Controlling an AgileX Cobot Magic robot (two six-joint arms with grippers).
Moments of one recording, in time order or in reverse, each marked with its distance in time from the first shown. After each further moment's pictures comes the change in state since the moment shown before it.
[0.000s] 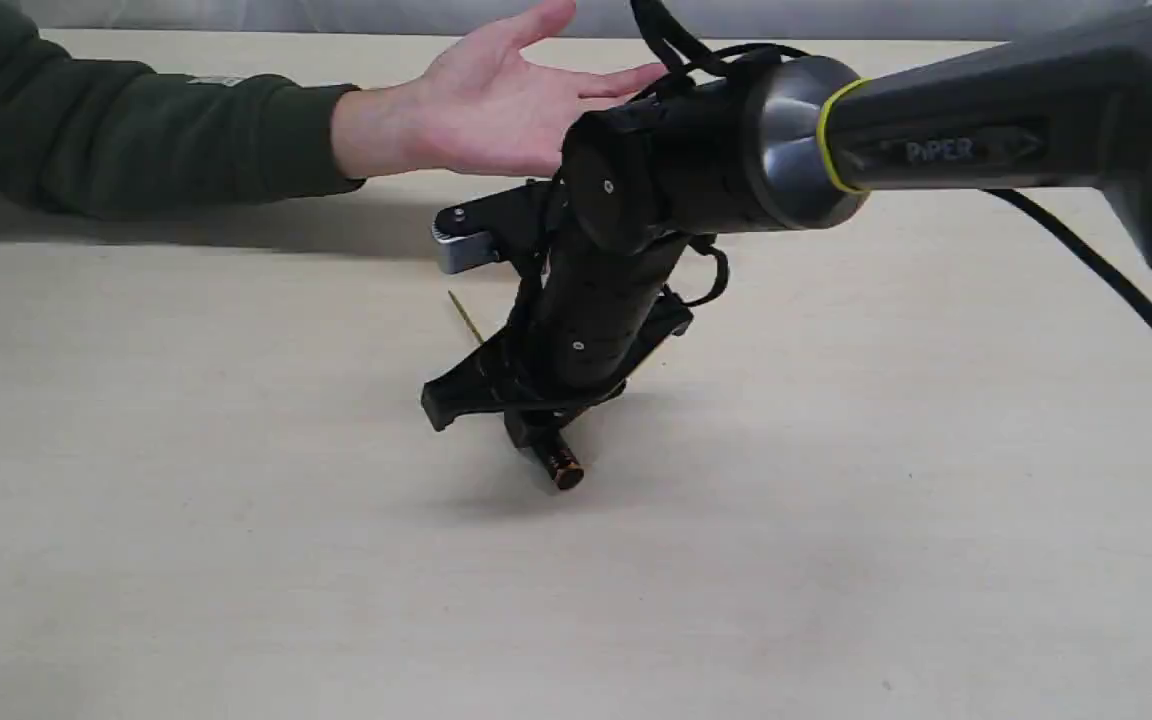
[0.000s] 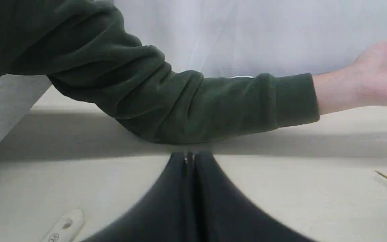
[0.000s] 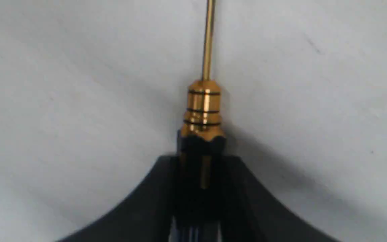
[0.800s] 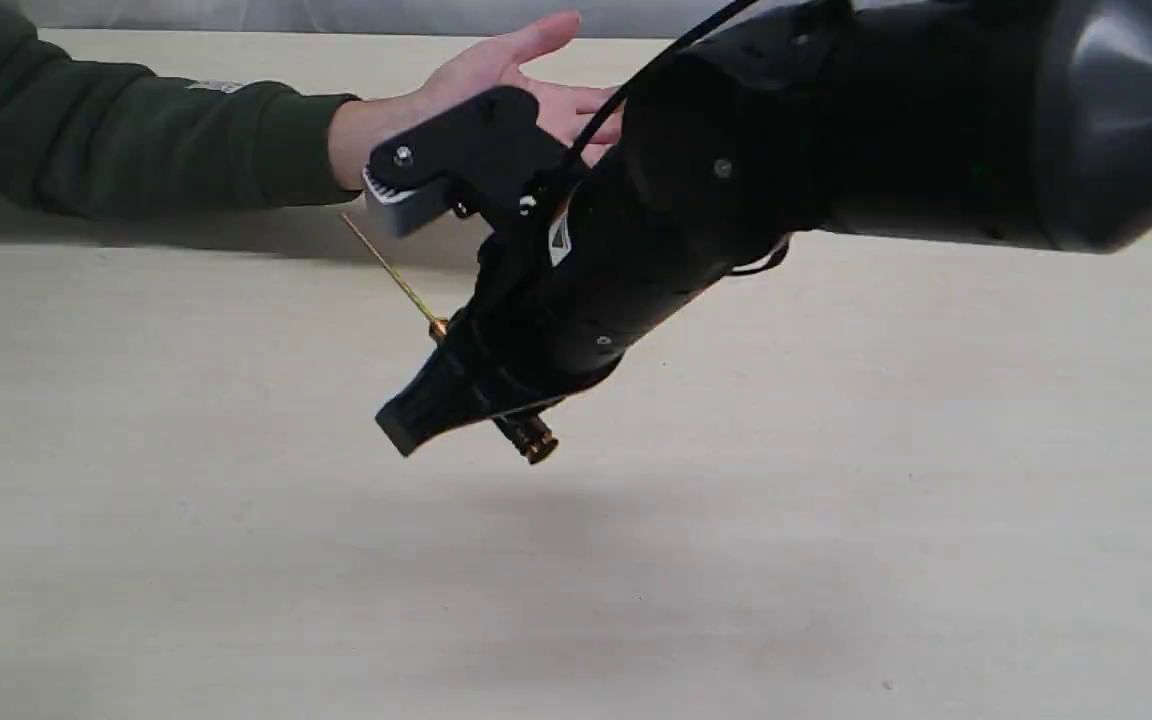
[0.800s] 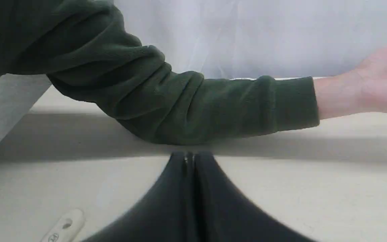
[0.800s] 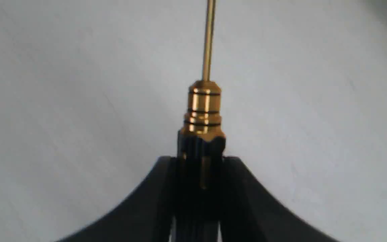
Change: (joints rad) left arm 0.000 0.000 0.000 0.000 0.000 0.000; right arm 0.139 -0.402 0.197 -0.034 -0.111 -0.079
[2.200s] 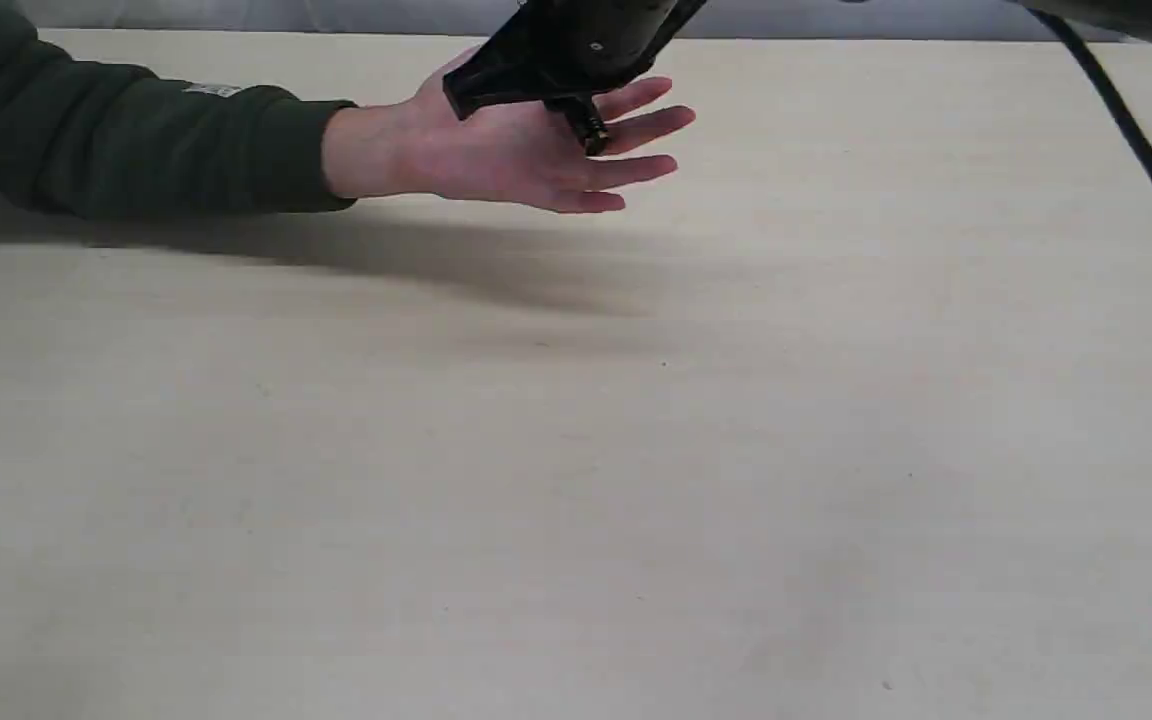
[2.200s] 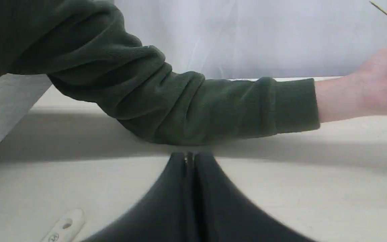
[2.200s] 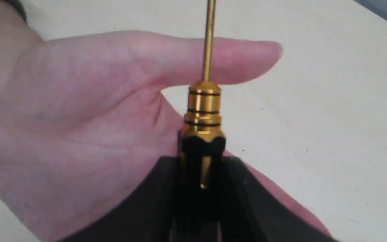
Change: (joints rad) left arm 0.000 0.000 0.000 0.000 0.000 0.000; right arm -0.208 0.377 -0.605 -0.474 0.157 0.318
